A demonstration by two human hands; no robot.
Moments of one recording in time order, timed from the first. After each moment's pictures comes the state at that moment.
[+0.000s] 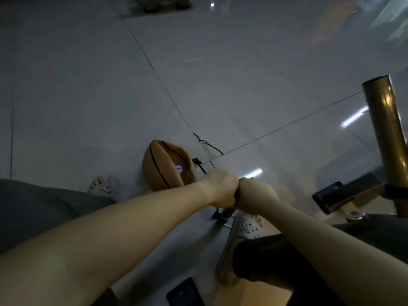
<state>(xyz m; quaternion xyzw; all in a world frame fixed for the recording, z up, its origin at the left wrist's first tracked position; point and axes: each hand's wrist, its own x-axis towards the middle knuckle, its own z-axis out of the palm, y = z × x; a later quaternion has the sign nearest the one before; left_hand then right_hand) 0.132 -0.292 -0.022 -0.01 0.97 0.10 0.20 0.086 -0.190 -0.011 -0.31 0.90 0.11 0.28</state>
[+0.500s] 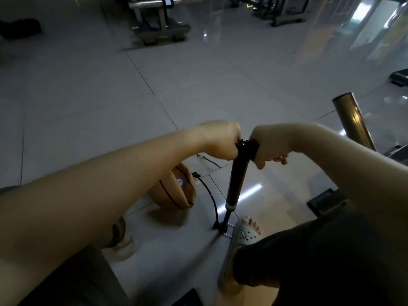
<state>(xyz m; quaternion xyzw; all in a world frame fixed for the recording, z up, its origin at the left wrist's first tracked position) 0.107 -0.325 0.144 -0.02 0.98 0.14 0.12 0.022 -0.197 0.161 -0.35 0.86 0.00 0.36</state>
